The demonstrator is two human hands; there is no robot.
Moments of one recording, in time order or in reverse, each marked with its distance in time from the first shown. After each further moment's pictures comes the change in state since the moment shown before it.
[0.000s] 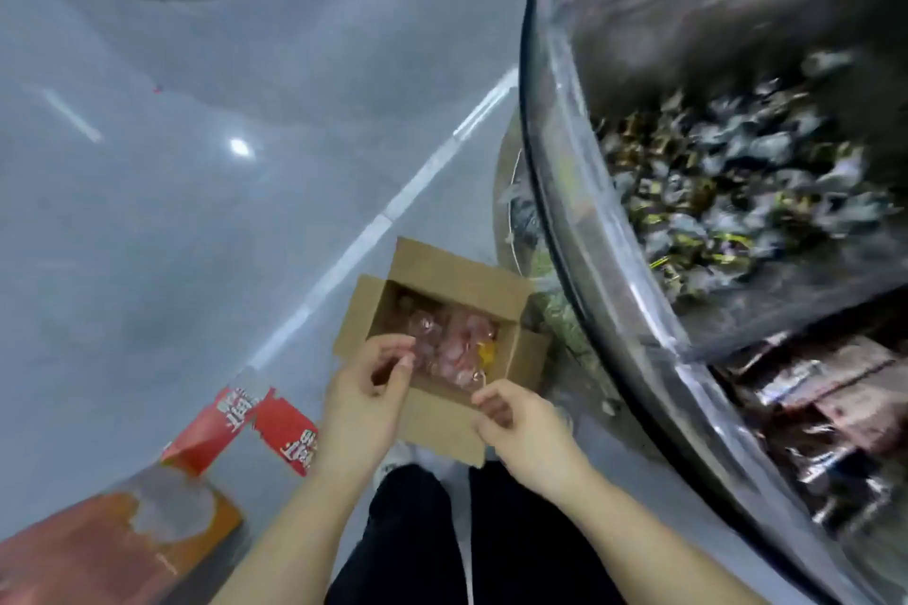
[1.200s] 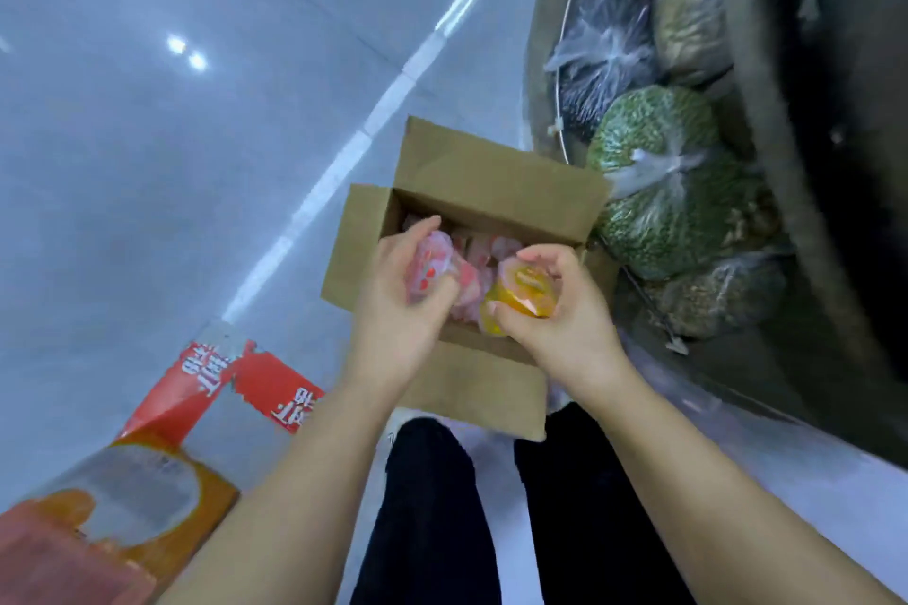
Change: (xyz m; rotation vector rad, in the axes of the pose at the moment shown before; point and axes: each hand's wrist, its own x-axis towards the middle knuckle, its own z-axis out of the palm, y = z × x) left_hand 0.112 -0.123 0.033 0.010 -0.090 0.055; right_hand 0.136 0.039 0.070 0.250 0.397 -0.063
